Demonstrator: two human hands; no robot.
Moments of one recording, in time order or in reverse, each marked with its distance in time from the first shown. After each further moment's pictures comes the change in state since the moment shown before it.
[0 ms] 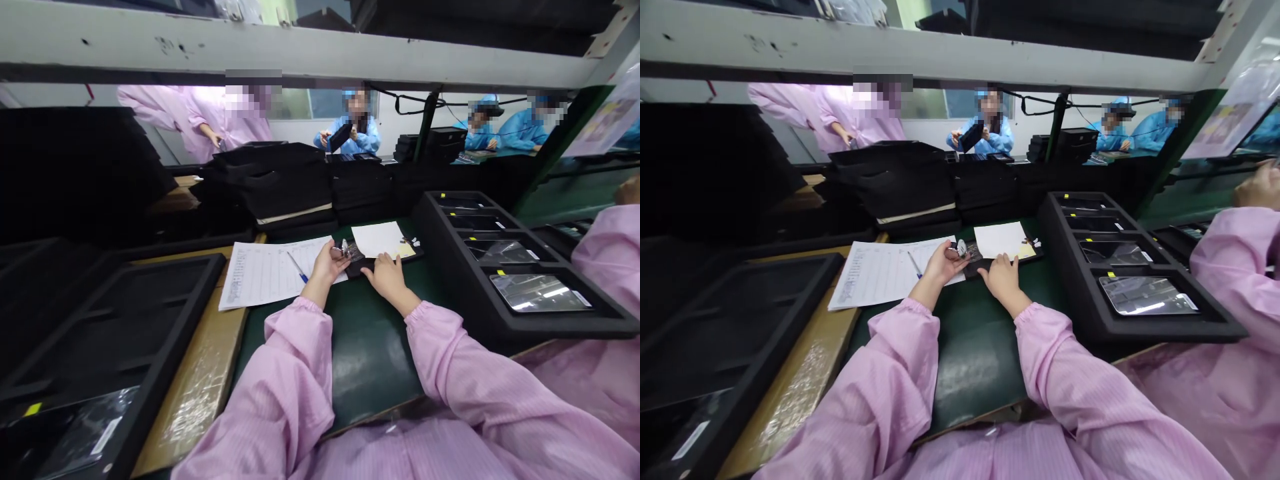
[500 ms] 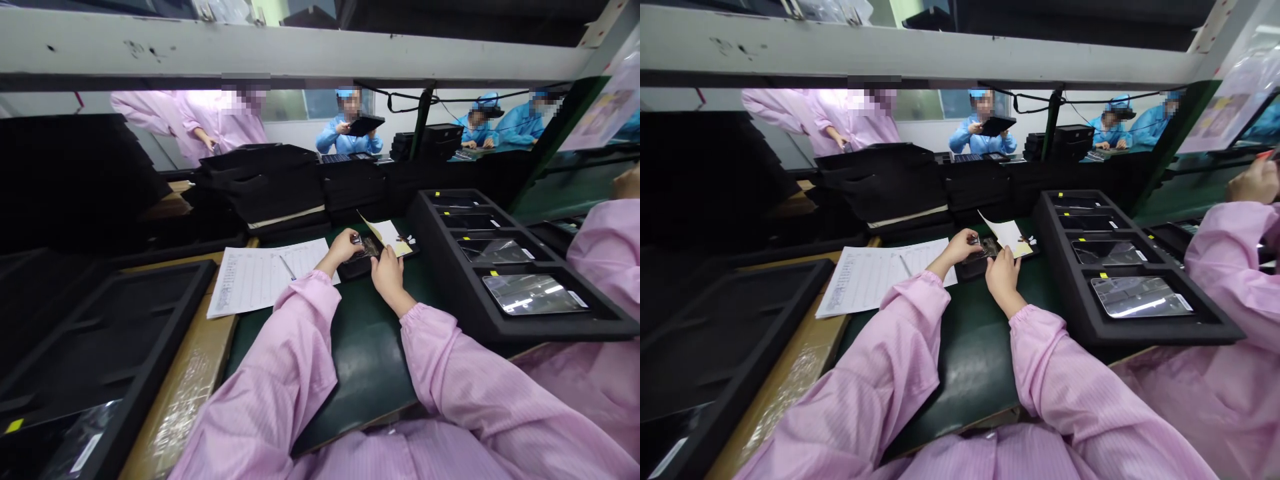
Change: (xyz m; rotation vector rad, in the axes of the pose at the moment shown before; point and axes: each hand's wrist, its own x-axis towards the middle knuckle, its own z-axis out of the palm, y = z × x) left_hand 0.050 0.009 0.049 0.697 -0.150 0.341; right_hand 0.011 0.014 0.007 0.141 0.166 0.266
